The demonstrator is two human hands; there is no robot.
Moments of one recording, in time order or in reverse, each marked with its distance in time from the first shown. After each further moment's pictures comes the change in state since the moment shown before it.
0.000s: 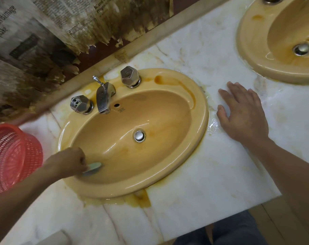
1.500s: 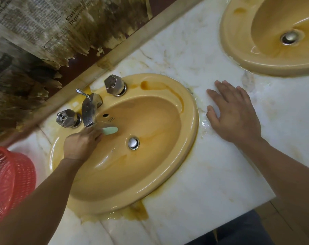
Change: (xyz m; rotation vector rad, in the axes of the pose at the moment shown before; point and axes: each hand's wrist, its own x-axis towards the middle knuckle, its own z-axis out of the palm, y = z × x) left_hand 0.097 0.043 -0.008 0.072 1.095 0.350; right_hand 0.001 0.001 0.000 0.031 0.001 0.017
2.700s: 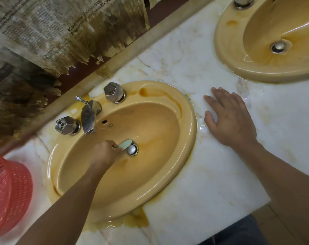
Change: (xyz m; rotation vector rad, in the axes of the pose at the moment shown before) left_hand 0.010 0.074 0.016 -0.325 -0.581 -0.552; right_hand 0.000 -0.002 -0.002 -0.001 -0.002 0.016
